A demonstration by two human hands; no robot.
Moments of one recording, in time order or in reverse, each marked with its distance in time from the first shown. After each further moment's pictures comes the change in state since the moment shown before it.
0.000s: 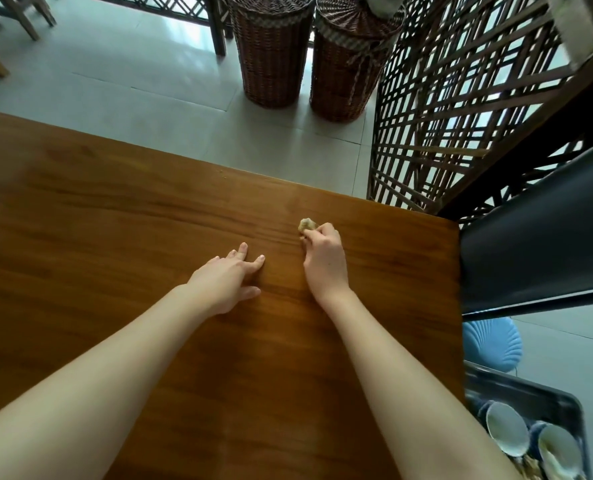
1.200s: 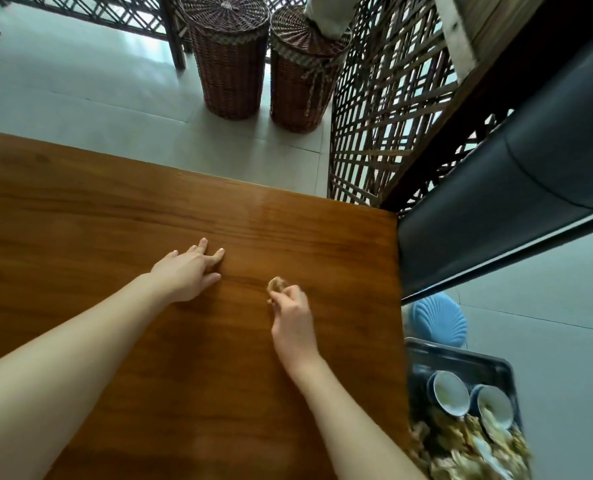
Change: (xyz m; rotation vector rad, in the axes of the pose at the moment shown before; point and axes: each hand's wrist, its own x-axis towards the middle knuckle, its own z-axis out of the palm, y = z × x) left_hand 0.001 -0.001 0.002 0.104 0.010 -0.007; right_hand -0.125 0.011 -0.020 0.020 -0.072 0.105
